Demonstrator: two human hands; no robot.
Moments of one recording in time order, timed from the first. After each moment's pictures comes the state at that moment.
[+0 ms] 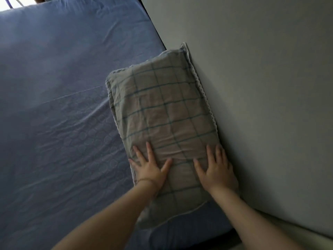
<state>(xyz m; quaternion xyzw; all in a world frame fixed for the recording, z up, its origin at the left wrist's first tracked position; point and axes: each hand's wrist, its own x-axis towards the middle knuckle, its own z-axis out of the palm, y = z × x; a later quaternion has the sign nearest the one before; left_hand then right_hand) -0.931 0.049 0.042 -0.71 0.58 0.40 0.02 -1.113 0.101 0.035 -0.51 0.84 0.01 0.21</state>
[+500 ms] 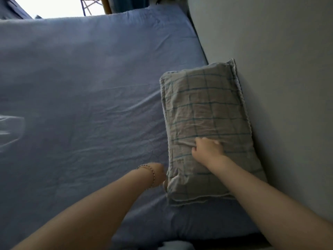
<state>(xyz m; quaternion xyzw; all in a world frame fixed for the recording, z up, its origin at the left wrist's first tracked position) -0.806 0.100 0.108 -0.56 0.68 0.37 0.30 -0.976 0.064 0.121 -0.67 0.69 0.15 0.21</state>
